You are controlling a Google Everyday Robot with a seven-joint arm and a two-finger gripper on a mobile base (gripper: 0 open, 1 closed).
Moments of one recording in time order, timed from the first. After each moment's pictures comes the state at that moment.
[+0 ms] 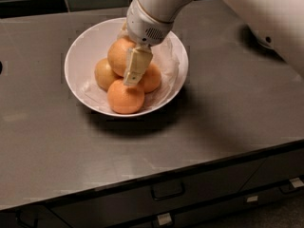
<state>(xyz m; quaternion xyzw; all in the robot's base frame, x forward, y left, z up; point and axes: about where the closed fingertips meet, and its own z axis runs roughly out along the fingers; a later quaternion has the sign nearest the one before) 0.560 0.051 0.943 -0.75 0.60 0.09 0.26</state>
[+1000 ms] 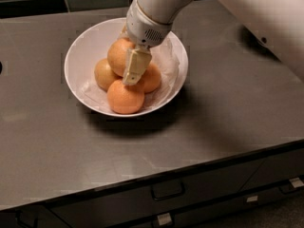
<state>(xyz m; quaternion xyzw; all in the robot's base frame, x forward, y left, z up) 0.562 0.053 0.938 -0.75 0.60 0.09 0.25</state>
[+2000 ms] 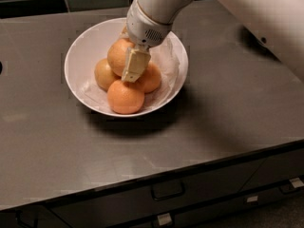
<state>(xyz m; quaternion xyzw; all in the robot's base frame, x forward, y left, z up) 0.563 0.053 0.936 -0.75 0.60 0.09 0.25</state>
